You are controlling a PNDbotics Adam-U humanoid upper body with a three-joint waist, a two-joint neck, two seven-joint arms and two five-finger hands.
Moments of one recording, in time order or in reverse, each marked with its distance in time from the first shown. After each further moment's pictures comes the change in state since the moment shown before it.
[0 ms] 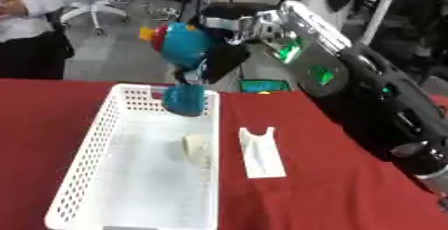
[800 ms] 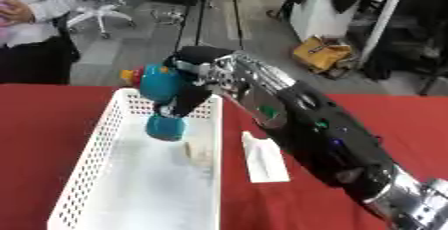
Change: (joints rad) left arm -0.016 -0.040 -0.001 0.000 0.003 0.003 0.003; right arm 0.061 0.130 -0.016 0.172 0.239 -0.062 -0.134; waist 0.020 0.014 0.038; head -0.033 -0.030
